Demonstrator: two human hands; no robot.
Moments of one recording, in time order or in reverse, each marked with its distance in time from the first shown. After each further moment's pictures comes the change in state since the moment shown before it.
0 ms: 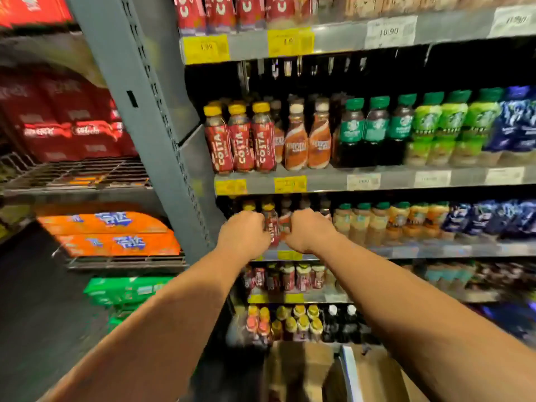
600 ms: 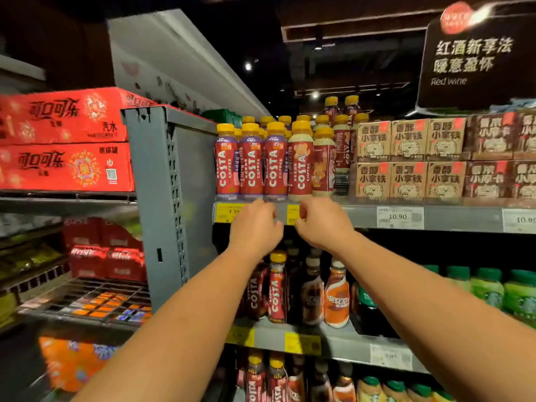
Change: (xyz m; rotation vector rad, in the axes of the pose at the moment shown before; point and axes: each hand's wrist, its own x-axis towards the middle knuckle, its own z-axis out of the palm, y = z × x) left_hand 0.137 0.051 -0.207 -0.049 0.669 0.037; right_hand 0.103 -0.019 -0.249 0.039 0.668 -0.286
